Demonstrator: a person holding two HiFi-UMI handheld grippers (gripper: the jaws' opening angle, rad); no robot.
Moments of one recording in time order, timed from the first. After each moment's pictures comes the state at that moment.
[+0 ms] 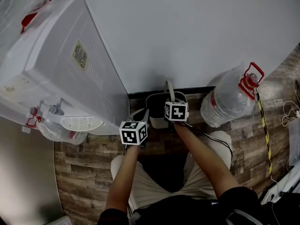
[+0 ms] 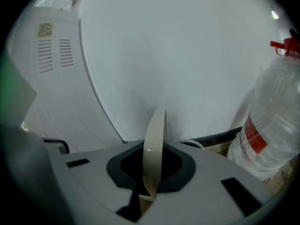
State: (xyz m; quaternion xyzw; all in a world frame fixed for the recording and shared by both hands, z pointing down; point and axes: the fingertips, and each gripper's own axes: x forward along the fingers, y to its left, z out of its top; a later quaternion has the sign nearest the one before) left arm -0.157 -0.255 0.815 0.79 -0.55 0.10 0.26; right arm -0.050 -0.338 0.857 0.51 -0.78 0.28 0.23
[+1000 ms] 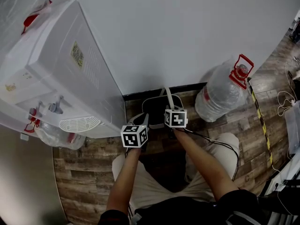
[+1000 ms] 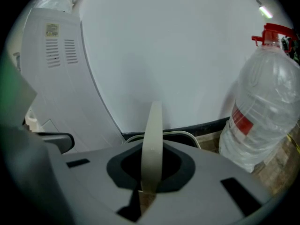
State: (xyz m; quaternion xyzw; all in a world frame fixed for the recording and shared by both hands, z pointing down) left arm -0.136 -0.227 0.831 0.80 -0.53 0.11 0.27; right arm -0.022 -0.287 0.877 0.53 -0.76 0.29 0.22
